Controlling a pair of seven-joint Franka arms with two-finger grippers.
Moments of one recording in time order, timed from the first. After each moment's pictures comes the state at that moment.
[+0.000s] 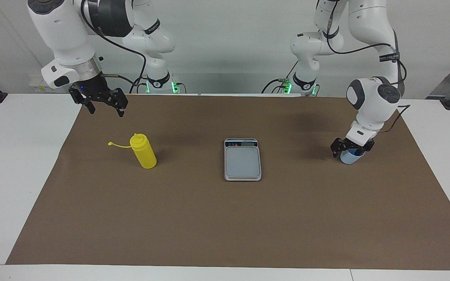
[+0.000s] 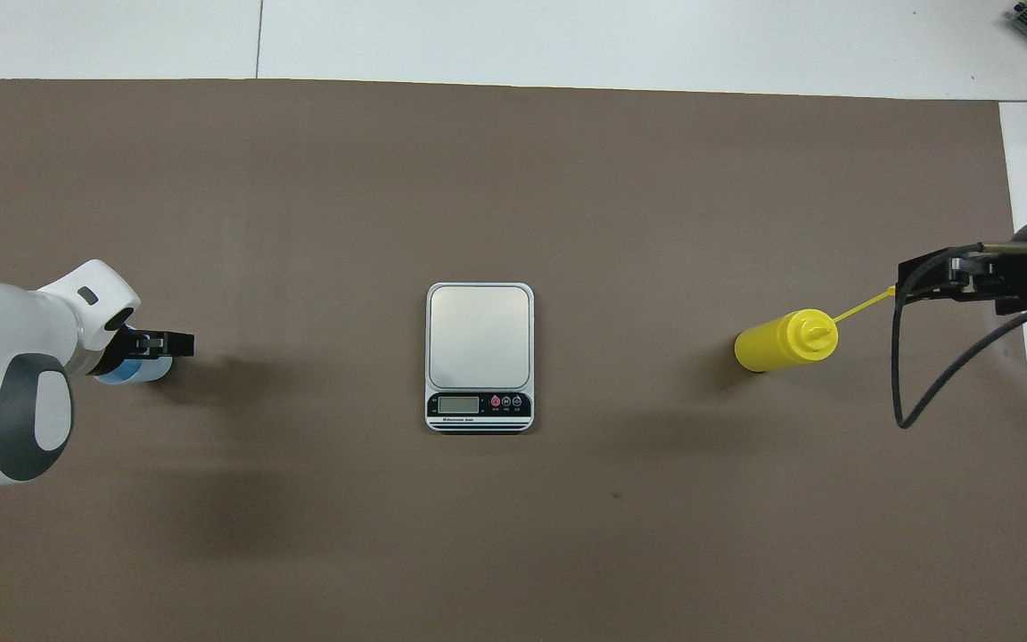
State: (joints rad) left arm 0.00 0.07 0.03 -2.28 -0.01 2.41 0.08; right arm -0.06 -0.01 0.06 -1.64 -0.03 1.63 0.12
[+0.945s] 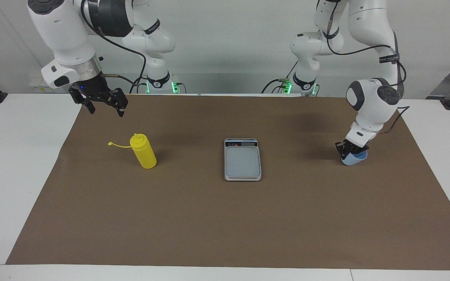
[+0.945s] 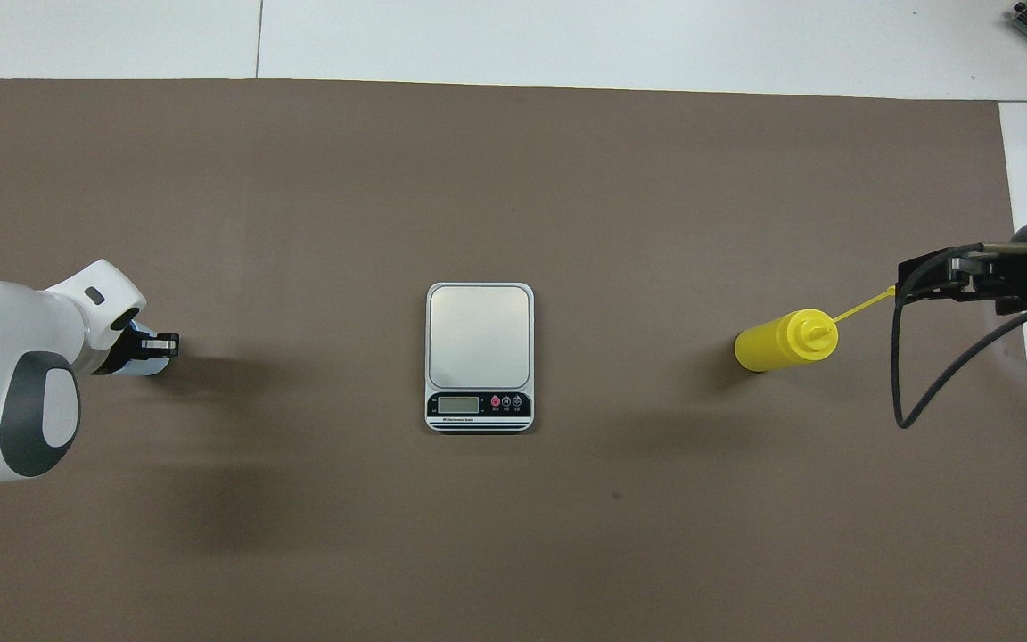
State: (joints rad) left arm 0.00 0.08 0.03 -2.28 -0.01 2.41 0.08; right arm -0.06 -0.01 0.06 -1.64 -0.03 1.63 0.12
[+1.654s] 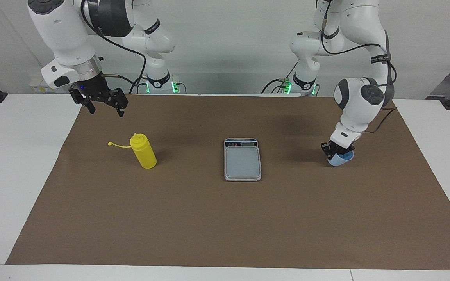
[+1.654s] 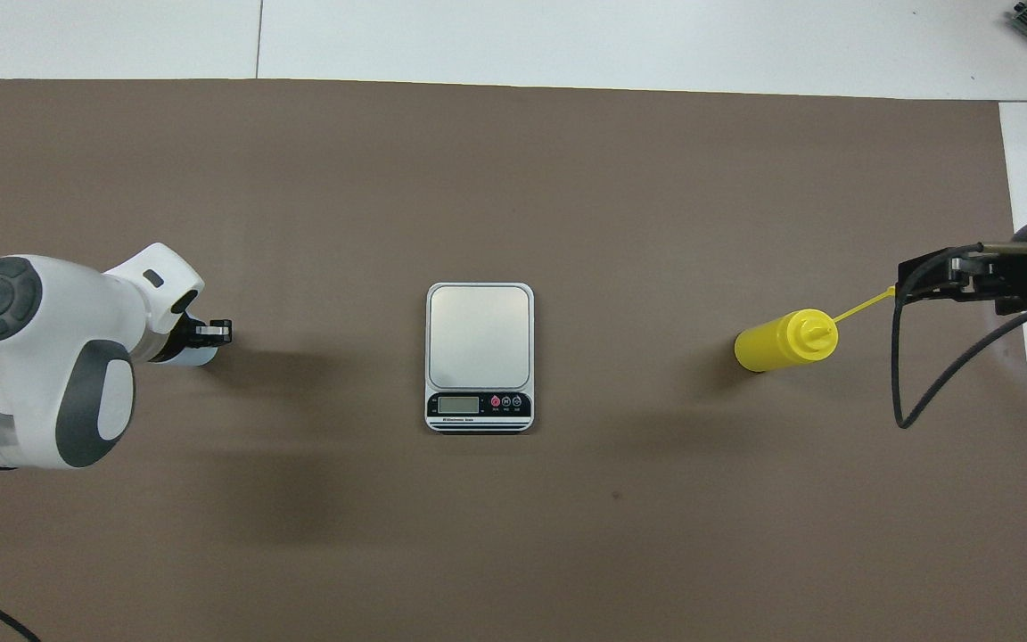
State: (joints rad) left arm -0.16 0.09 0.02 -2.22 -0.01 2.36 -0.14; right arm -0.06 -0.01 0.06 -1.64 -0.03 1.63 0.12
